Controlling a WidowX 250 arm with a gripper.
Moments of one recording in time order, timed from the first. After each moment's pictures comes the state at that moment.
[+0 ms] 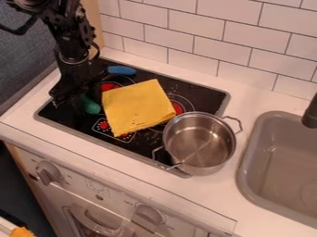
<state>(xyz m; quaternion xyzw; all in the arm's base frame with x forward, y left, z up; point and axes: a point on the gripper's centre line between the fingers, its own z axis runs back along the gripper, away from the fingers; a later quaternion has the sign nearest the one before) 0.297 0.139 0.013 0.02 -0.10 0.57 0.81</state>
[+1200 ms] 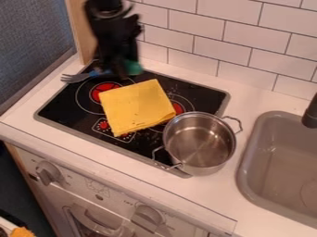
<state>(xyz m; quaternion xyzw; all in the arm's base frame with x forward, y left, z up) 0.344 0.063 0.084 -0.07 -0.12 0.64 0.76</state>
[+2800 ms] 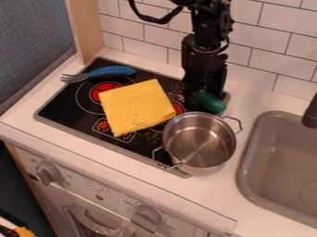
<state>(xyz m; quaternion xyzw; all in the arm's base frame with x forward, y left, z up) 0.389 -0.036 0.019 -0.04 -0.05 0.58 0.81</state>
